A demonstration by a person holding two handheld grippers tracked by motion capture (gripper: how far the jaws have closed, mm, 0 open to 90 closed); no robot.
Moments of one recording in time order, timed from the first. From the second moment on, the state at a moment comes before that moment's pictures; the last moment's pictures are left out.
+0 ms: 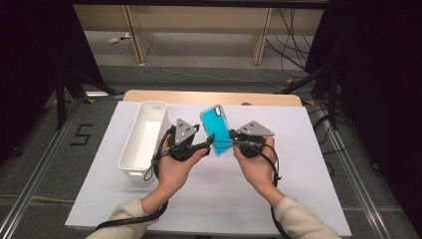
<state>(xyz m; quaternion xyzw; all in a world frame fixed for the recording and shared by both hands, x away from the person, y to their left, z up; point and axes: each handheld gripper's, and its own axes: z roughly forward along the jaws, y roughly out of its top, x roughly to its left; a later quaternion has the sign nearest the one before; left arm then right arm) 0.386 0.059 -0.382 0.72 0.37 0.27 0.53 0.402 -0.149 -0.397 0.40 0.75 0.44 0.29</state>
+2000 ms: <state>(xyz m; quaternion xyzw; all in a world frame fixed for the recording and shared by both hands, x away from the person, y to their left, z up) 0.396 0.070 -0.376 0.68 0.39 0.24 0.57 0.393 -0.140 -0.398 0.39 0.74 0.45 0.32</state>
